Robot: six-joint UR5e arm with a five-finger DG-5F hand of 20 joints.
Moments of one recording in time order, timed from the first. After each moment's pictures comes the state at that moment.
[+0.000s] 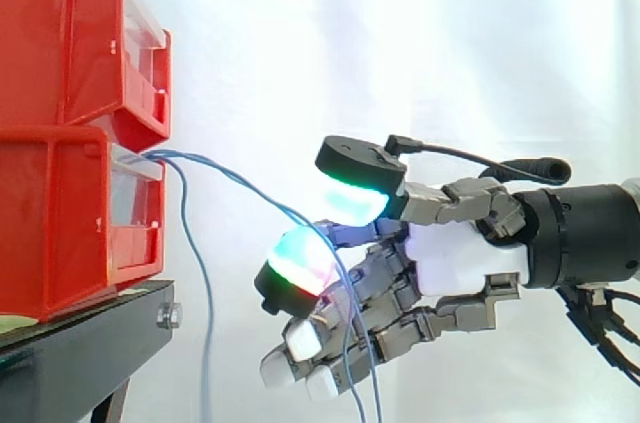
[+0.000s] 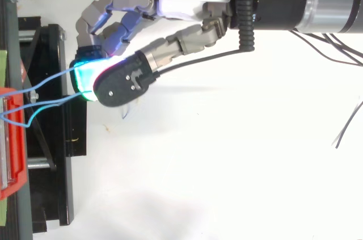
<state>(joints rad) -0.01 -2.41 -0.99 -2.95 -1.58 -0.17</state>
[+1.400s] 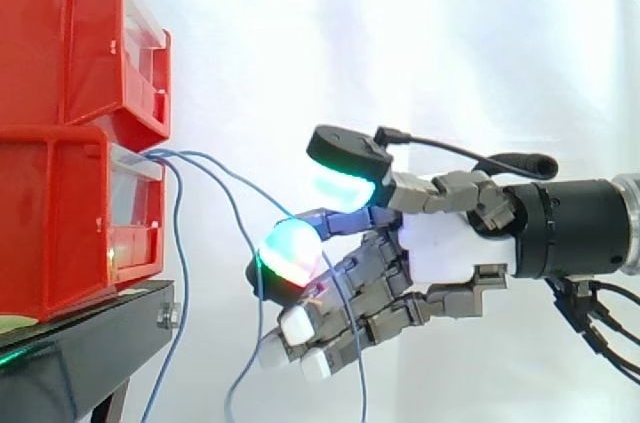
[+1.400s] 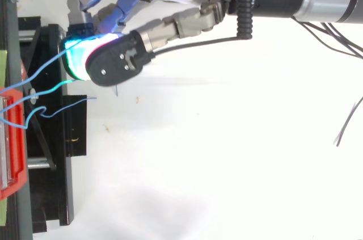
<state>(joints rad) -0.02 -2.42 -0.98 -2.93 -1.57 -0.23</state>
